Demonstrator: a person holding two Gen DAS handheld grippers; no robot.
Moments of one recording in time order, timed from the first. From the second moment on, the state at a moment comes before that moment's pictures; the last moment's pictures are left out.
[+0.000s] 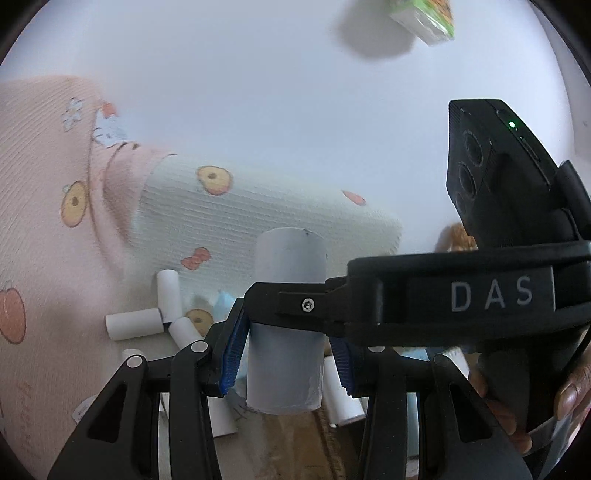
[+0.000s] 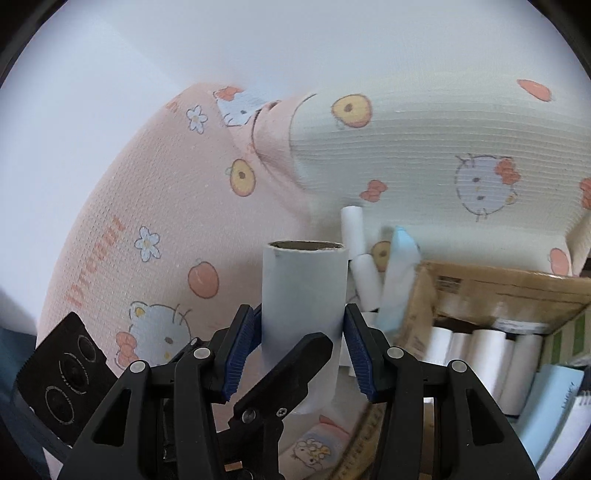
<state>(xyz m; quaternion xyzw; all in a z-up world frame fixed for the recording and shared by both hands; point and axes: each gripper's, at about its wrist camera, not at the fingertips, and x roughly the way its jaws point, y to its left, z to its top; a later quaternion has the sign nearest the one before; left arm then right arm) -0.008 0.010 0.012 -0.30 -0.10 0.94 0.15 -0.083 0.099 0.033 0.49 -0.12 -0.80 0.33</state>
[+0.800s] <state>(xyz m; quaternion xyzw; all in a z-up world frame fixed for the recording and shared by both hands) -0.027 0.120 0.008 -0.39 0.01 0.91 0.16 -0.082 0.218 0.013 0.49 -0.24 -0.79 0.29</state>
